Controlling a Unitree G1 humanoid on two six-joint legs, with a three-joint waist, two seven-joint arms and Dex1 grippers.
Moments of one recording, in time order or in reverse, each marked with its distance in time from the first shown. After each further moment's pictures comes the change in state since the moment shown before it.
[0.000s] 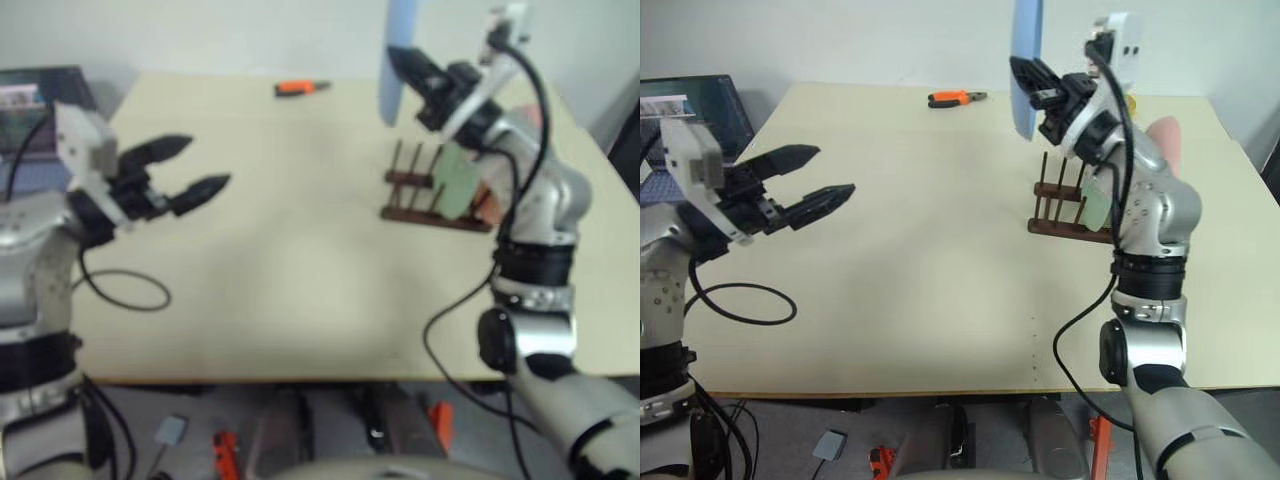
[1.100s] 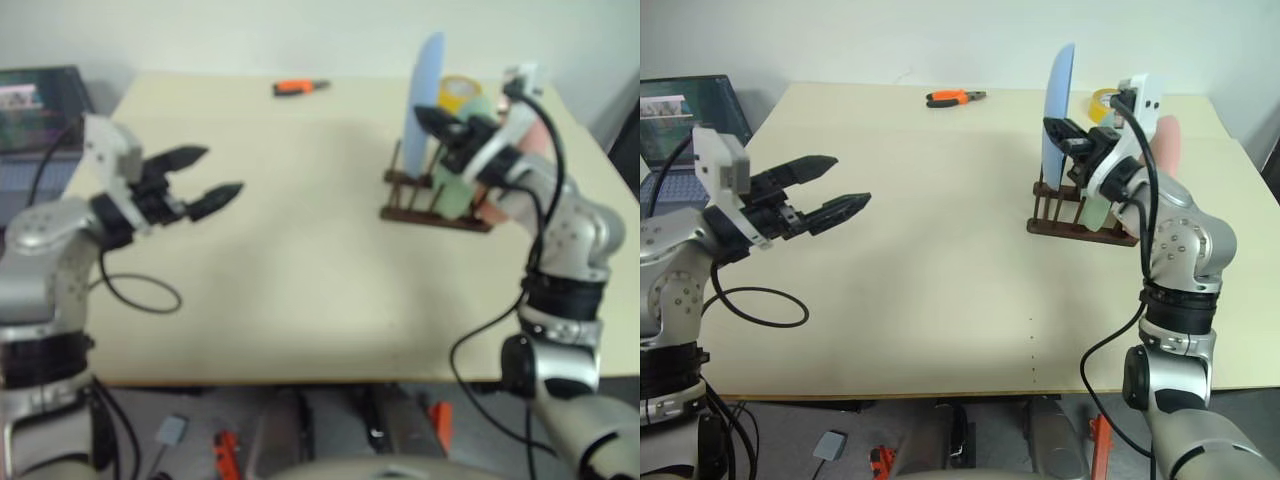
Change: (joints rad) left arm -0.001 -0.006 -0.060 0.018 0.005 0.002 0.030; right arm 0.182 -0.060 -0.008 -0.136 0.085 0.112 -0.120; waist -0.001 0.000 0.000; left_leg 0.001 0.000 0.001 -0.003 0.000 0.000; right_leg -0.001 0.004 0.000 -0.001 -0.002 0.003
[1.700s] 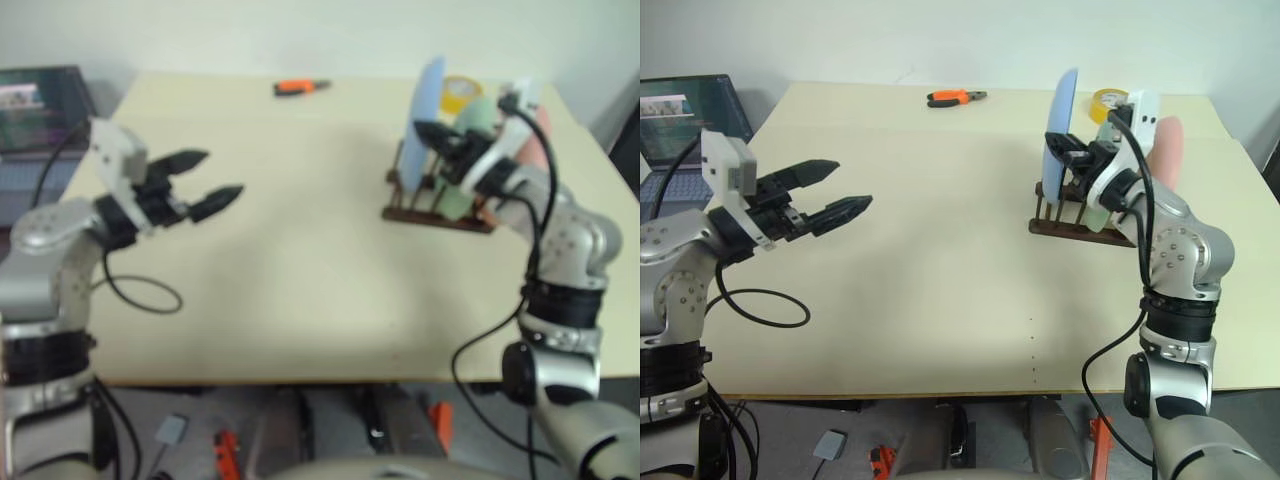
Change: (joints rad) left arm -0.003 0.000 -0.007 0.017 0.015 0.001 0.007; right arm 0.028 0.000 0.003 -0.011 0.013 0.017 -0.032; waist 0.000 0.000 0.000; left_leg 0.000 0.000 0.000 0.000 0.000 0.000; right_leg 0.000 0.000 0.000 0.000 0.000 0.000
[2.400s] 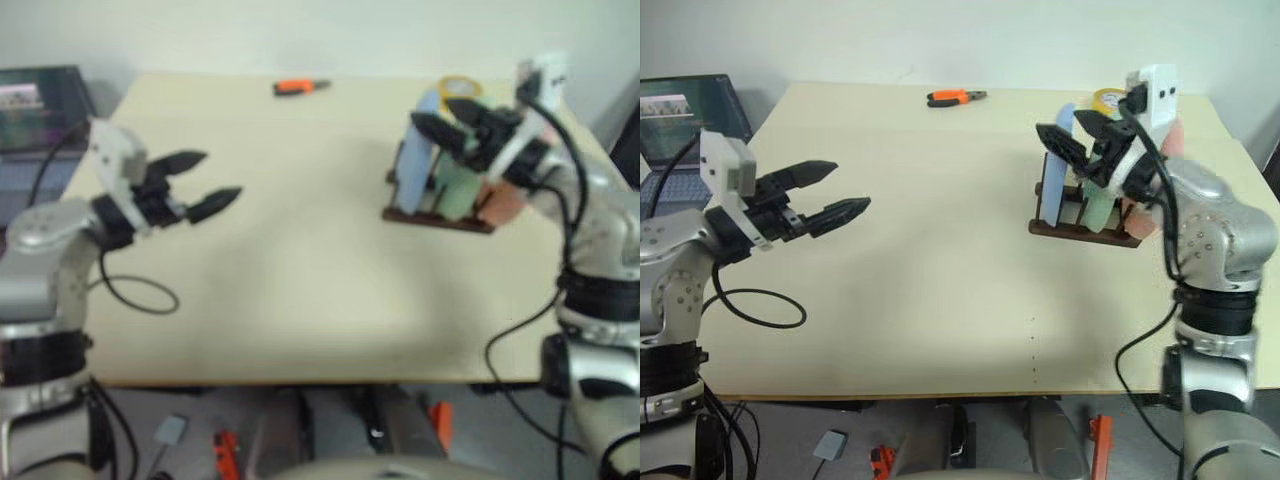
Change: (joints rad) left arm 0.011 0.031 0.000 -0.004 0.016 -0.002 -0.024; right arm -0.033 -0.313 0.105 -0.037 -0.034 -0.052 0.269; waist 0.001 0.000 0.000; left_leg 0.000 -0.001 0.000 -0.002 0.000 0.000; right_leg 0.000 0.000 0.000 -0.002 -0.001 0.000
